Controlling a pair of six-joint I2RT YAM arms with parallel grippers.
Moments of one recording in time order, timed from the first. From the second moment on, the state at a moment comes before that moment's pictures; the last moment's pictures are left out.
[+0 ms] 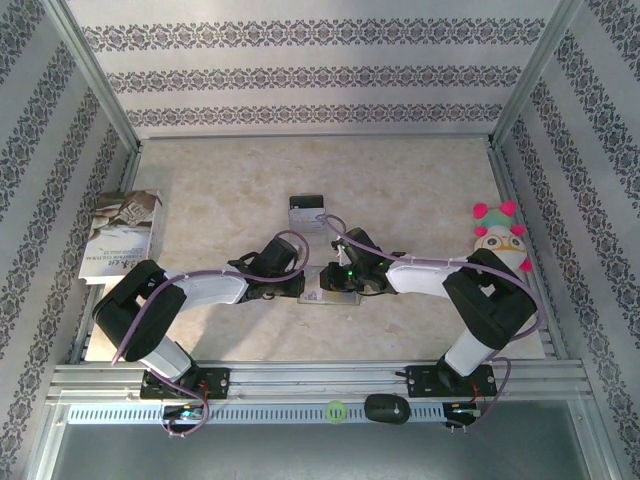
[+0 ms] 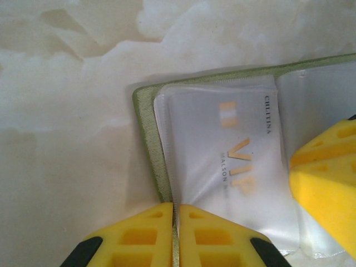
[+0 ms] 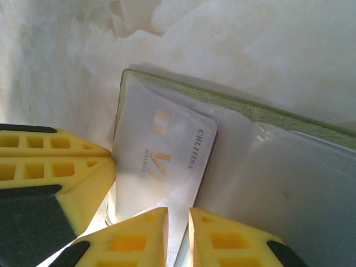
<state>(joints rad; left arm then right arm) -0.70 1.58 0.69 -0.09 0.12 -0.59 0.70 1.64 0.72 -0.02 -0.37 0.73</state>
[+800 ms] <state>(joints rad) -0.70 1.58 0.69 -0.09 0.12 -0.60 0.72 1.65 0.73 -0.03 -0.33 0.83</state>
